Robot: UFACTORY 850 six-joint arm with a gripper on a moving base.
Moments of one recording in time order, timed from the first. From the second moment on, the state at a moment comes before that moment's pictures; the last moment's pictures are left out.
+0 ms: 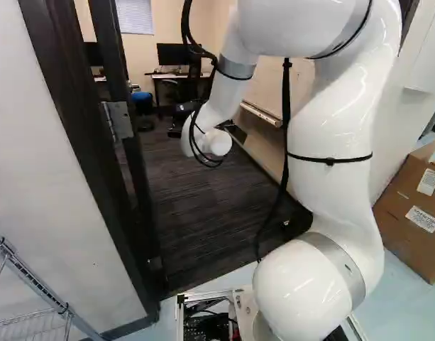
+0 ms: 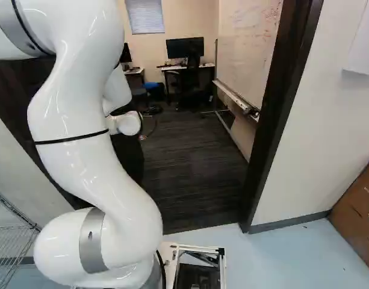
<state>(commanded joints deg) 17.2 -17.9 -41.8 -3.2 53.0 0.0</state>
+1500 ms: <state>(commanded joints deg) 2.3 11.4 -10.0 -0.4 50.4 0.0</state>
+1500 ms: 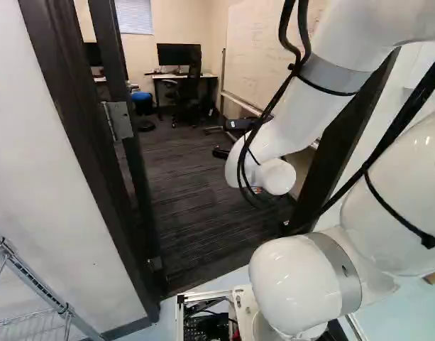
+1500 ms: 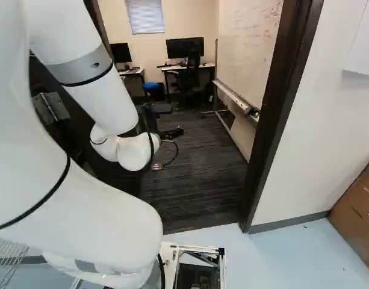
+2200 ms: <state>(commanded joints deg) 0.0 15.9 -5.1 0.0 50.0 0.0</state>
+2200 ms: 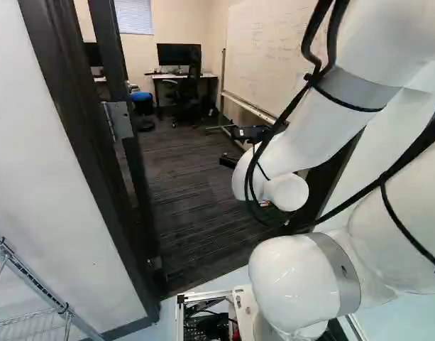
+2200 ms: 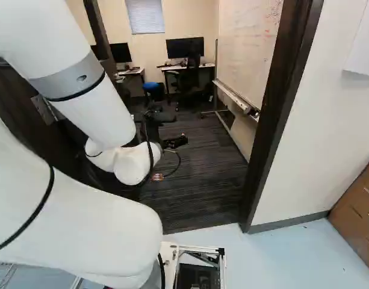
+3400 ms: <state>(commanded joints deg) 0.0 16.0 -5.0 0.0 50.0 0.0</state>
